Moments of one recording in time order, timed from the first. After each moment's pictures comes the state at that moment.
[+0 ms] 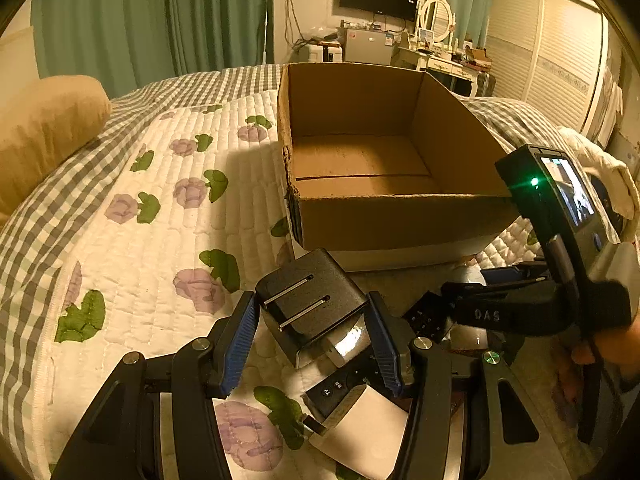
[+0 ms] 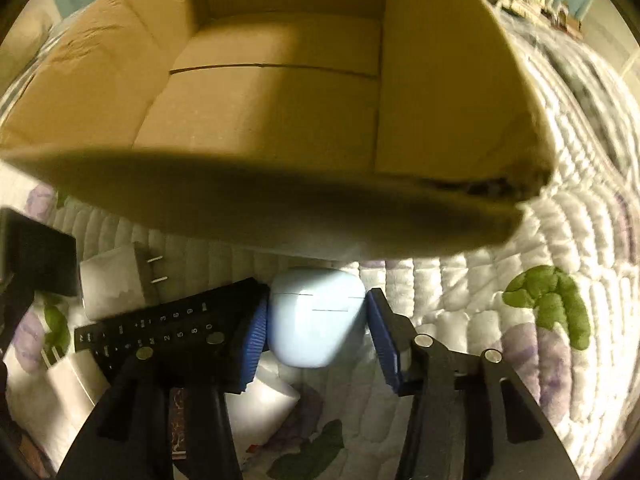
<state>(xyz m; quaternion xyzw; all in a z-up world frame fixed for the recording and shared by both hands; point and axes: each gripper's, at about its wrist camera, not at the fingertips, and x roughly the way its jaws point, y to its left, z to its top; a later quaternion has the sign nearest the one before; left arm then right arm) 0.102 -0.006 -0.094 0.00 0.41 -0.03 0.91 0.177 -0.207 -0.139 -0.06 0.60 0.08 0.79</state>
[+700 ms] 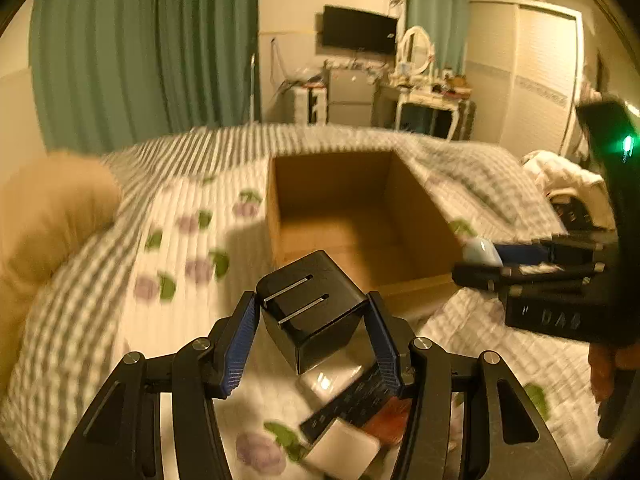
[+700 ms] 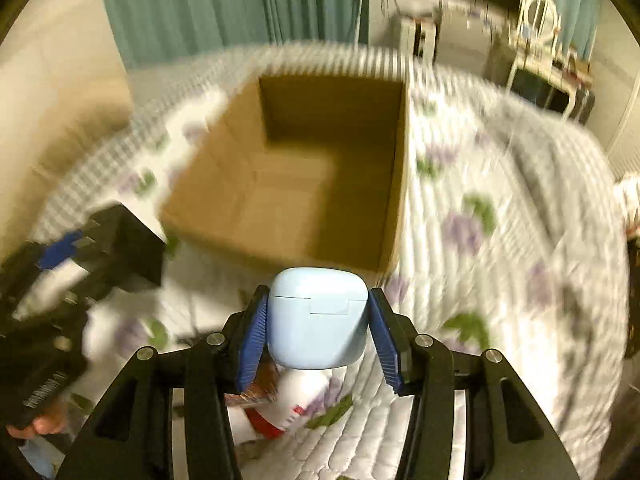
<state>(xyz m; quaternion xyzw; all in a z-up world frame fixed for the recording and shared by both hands) 0.094 -0.014 -0.004 0.02 0.34 -0.06 0.94 0.130 -0.231 -0.004 -0.05 0.44 0.16 0.88</state>
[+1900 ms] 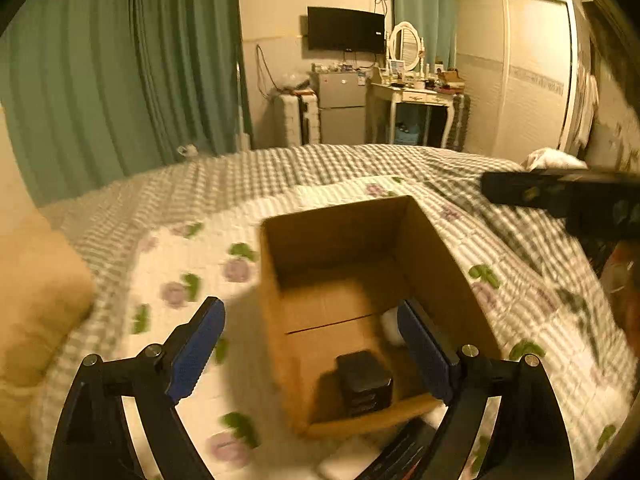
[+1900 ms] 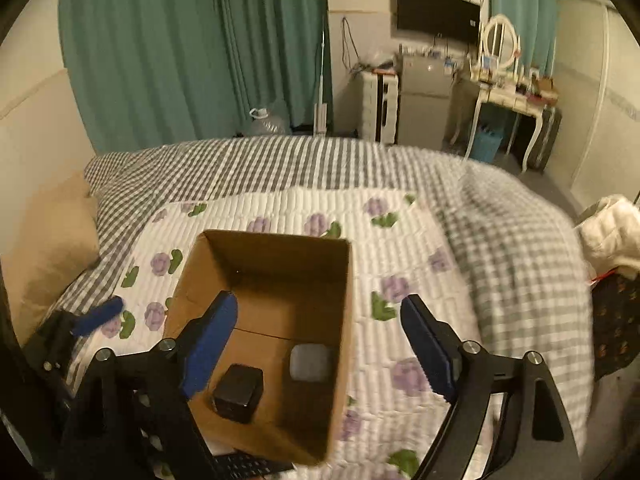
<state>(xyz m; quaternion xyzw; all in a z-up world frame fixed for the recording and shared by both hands) 0.176 -0.026 0.016 0.06 0.34 -0.06 0.94 0.197 -0.221 0.071 -0.03 0.38 0.10 0.92</state>
